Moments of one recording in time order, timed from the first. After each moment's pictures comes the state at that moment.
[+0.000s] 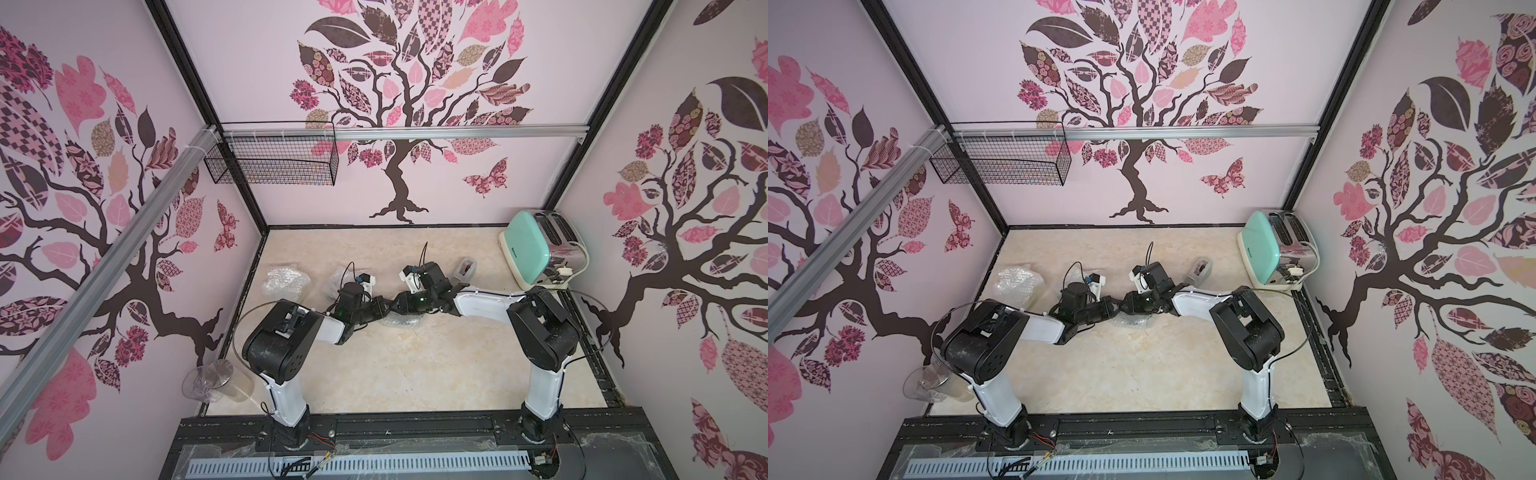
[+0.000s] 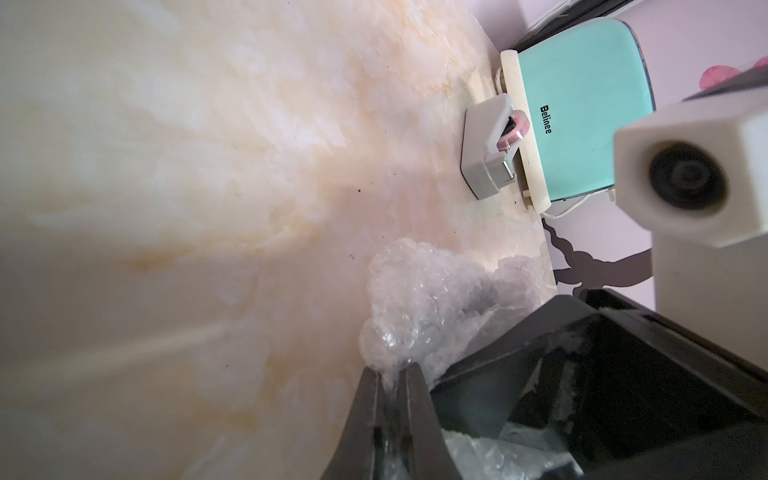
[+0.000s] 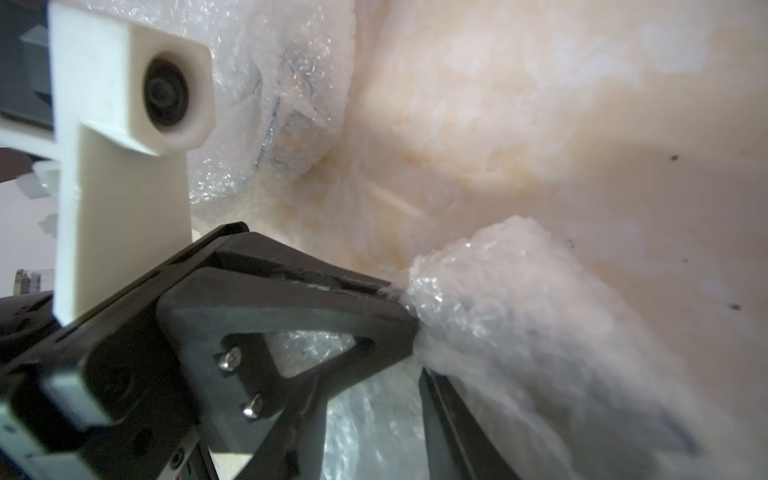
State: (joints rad) left arm -0.44 1.80 0.65 0.63 0.46 -0.76; right arm 0.63 1.90 1.13 -0.03 -0.45 0.55
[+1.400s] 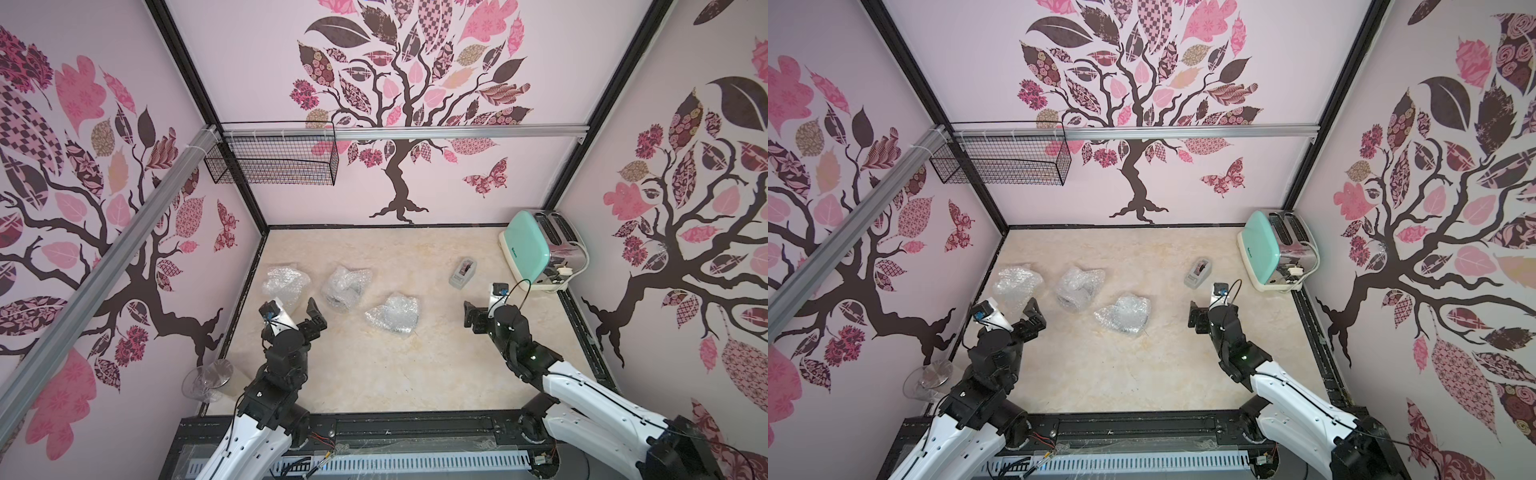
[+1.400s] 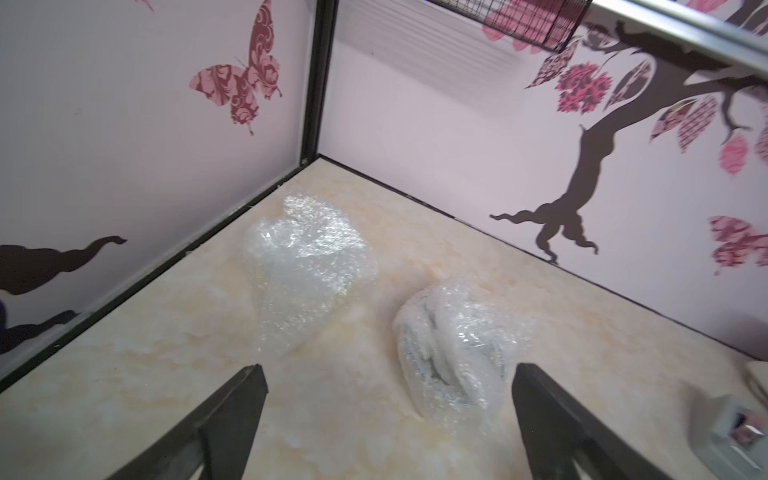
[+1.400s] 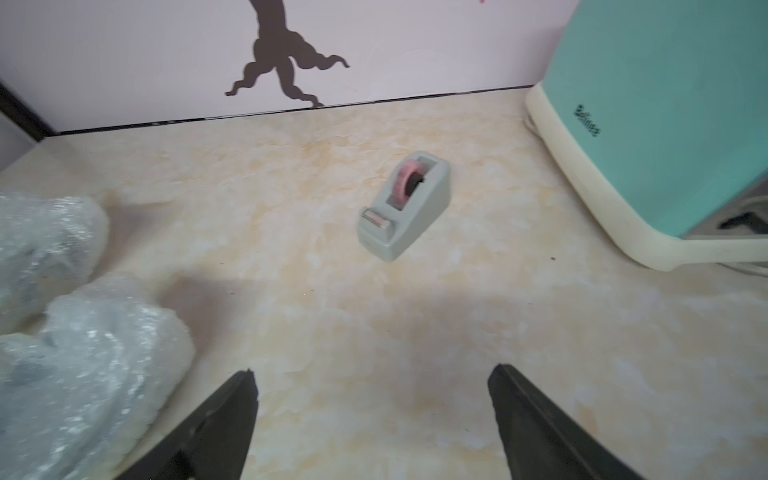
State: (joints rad) left arm -0.46 0.42 0.36 -0.21 -0.70 -0.41; right arm 0.52 0.87 0.34 0.13 0.41 0.30
